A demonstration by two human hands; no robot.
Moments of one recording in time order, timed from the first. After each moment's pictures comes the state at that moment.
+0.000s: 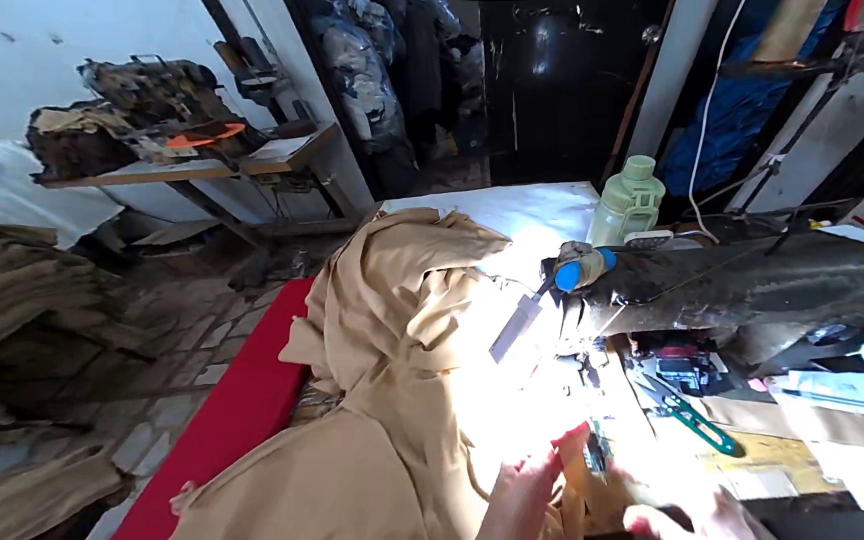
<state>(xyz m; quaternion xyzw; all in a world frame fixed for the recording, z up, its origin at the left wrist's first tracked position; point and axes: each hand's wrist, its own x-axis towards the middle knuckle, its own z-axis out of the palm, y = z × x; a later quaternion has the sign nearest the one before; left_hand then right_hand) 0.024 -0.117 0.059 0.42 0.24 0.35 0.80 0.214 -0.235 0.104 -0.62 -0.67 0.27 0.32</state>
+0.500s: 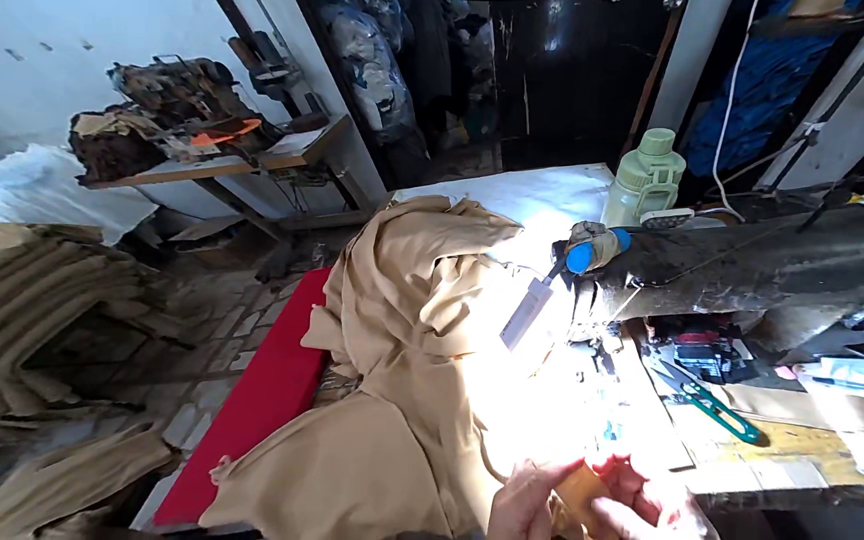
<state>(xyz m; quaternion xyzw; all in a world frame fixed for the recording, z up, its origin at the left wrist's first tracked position) -0.015 -0.138 0.052 0.76 0.21 0.41 0.46 0.153 -0.223 0.073 -0.49 -0.40 0.48 0.61</state>
